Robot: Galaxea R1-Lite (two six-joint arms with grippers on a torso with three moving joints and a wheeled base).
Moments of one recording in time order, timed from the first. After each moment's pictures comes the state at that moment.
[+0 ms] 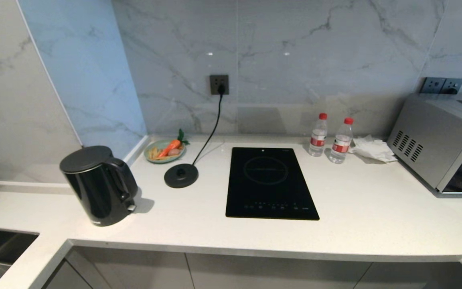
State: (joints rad) left arm 0.00 0.00 0.00 0.01 -0.01 0.01; right arm 0.00 0.00 0.00 0.00 -0.01 0.03
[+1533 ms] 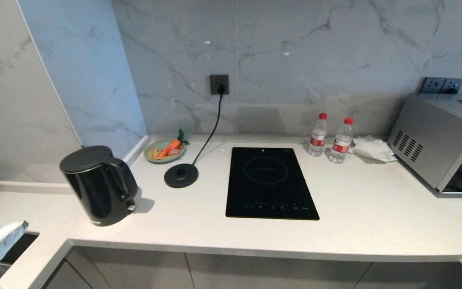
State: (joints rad) left arm -0.02 0.77 -0.27 -0.40 -0.08 -0.03; right arm 0.00 0.00 0.00 0.00 -0.01 0.03
